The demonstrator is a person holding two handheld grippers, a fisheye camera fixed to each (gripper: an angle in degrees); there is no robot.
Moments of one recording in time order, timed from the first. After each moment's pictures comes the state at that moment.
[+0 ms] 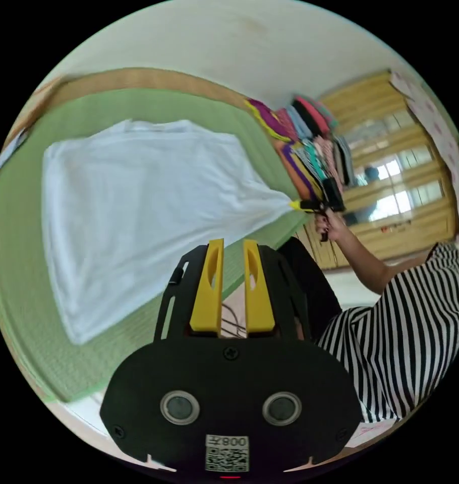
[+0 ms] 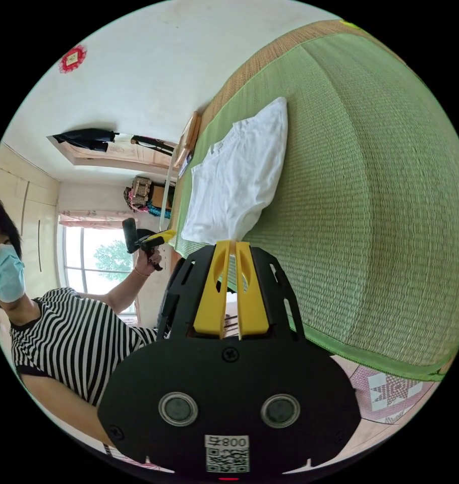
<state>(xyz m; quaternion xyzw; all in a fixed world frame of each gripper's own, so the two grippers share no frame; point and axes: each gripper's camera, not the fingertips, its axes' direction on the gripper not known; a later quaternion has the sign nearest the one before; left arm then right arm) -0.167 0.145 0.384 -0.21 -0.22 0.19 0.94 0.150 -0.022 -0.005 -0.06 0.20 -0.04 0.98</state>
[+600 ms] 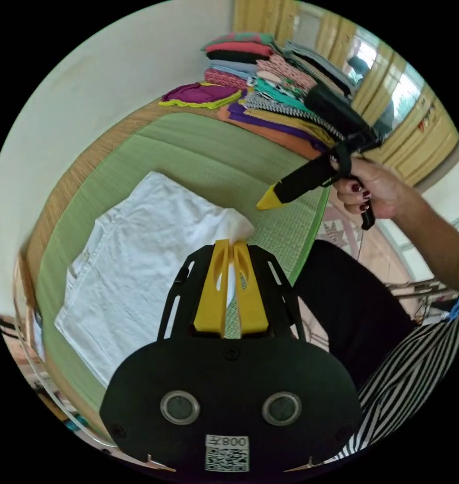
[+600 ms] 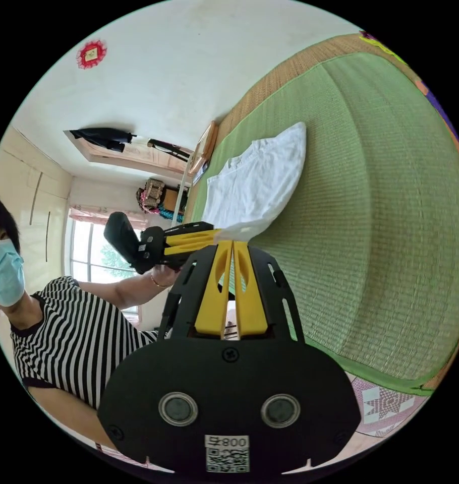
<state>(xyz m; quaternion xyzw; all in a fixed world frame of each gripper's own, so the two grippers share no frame) -0.148 0.216 0.645 -0.24 -0.35 0.37 0.82 0.127 -0.063 -0.031 -0.04 0.18 -0.07 0.98</state>
